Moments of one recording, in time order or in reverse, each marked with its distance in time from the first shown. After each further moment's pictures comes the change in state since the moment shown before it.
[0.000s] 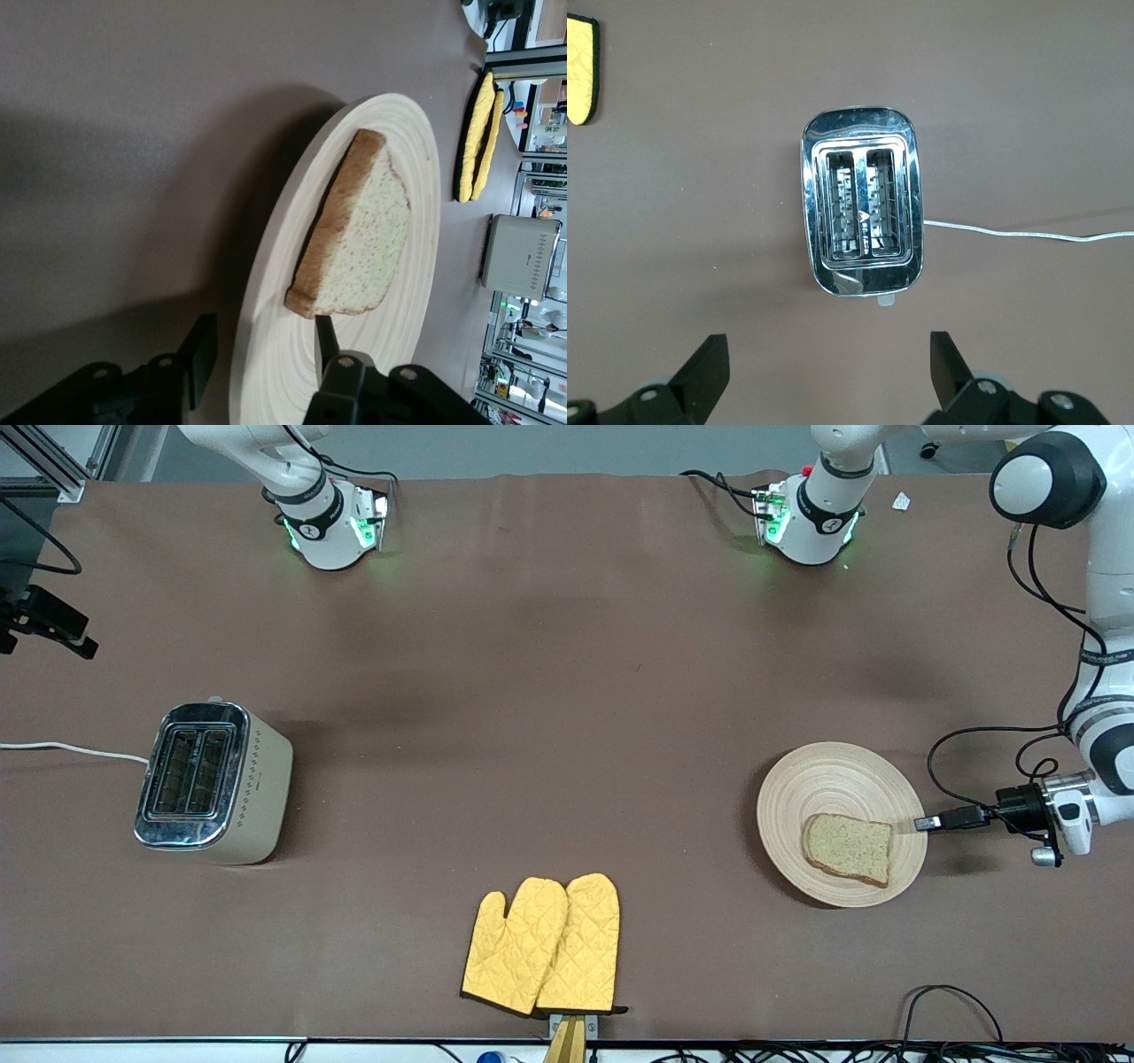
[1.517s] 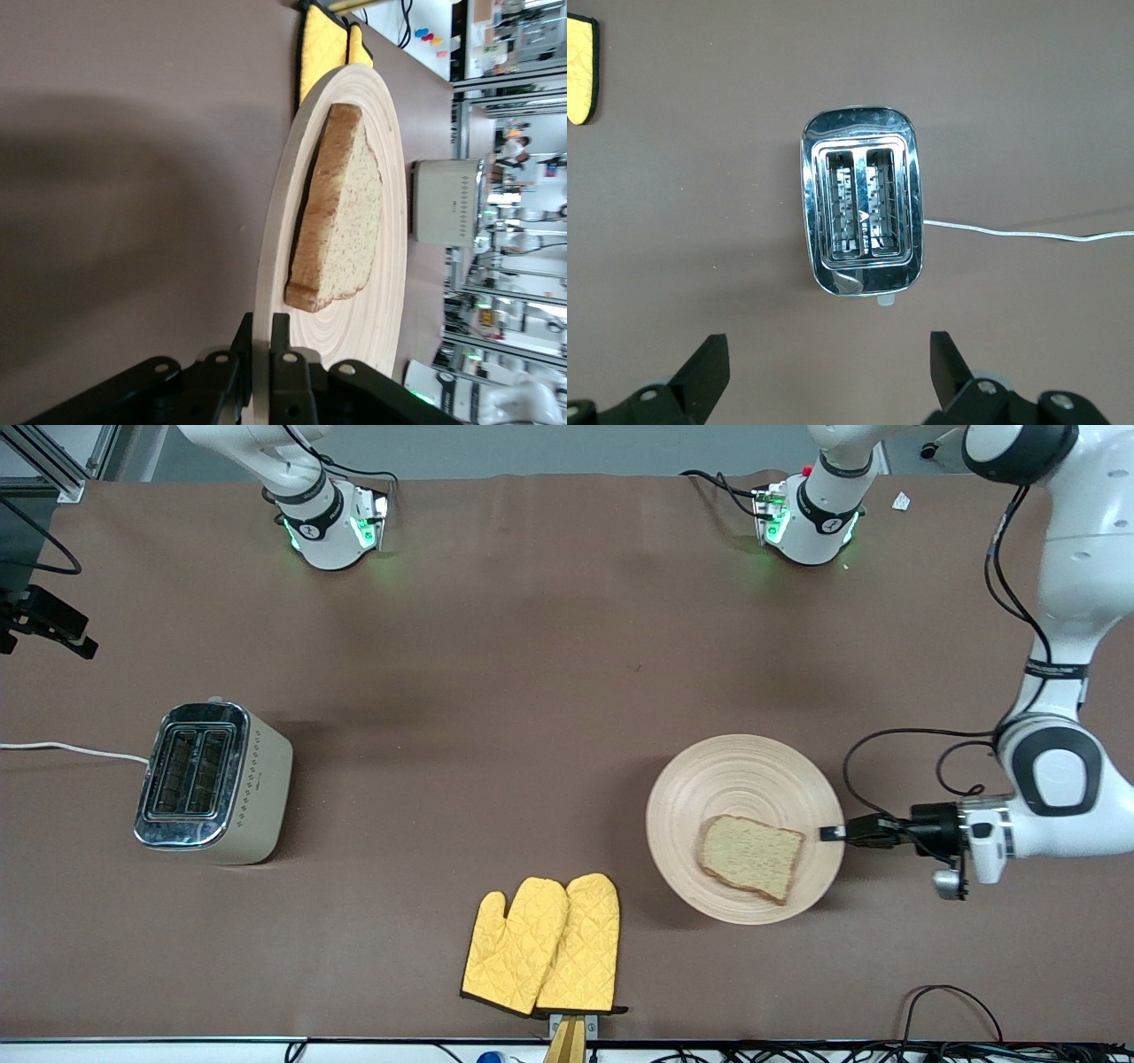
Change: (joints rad) left arm -0.164 -0.194 -0.278 -0.106 0.010 0.142 -0.151; right arm 0.000 0.000 -0.001 0.000 0.000 -0.001 0.000
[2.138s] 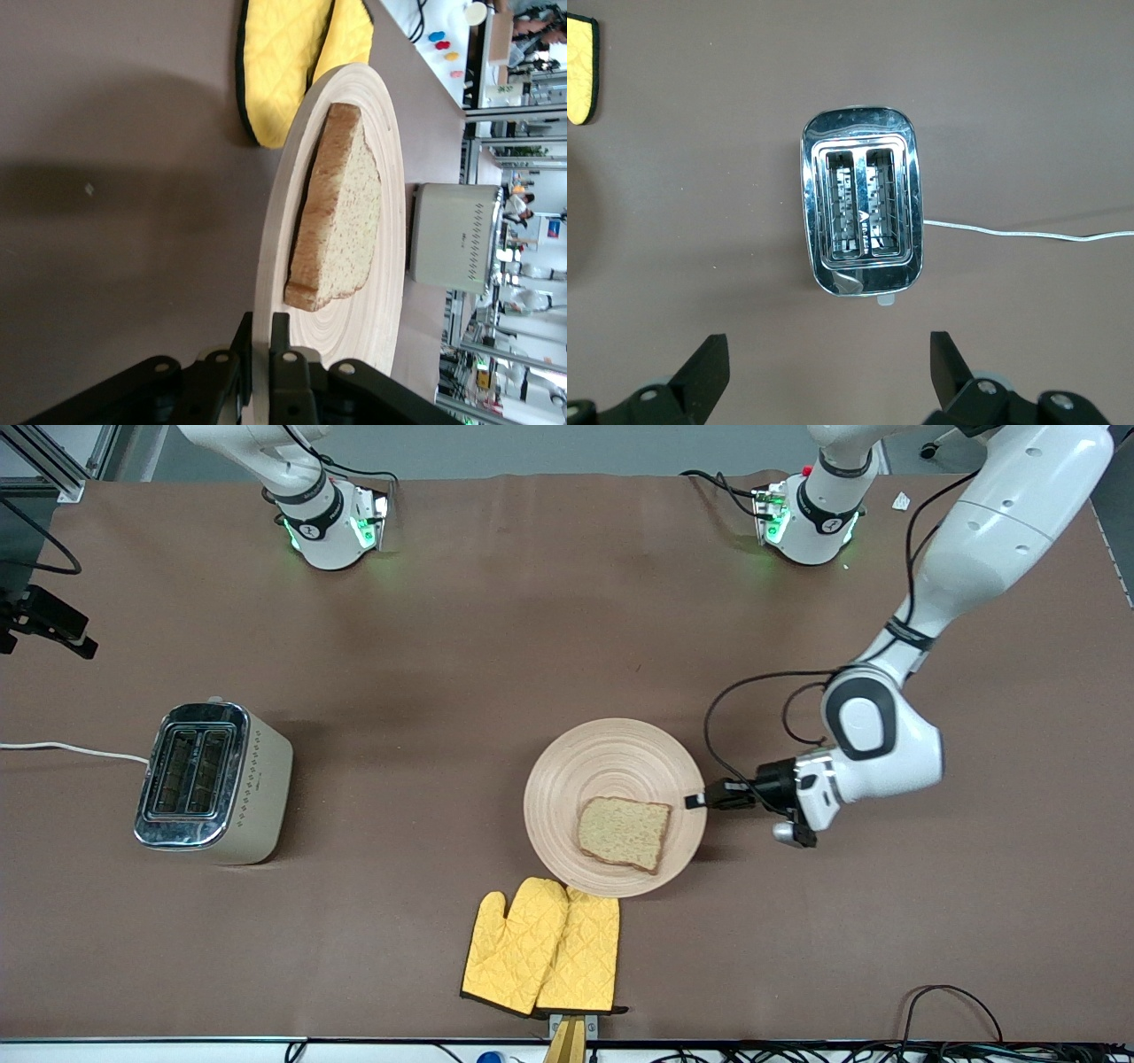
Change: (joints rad) left arm -0.061 -0.040 -0.292 -0.374 -0.221 0.575 -0.004; right arm 0.000 0.000 0.000 0.000 0.000 0.000 0.000
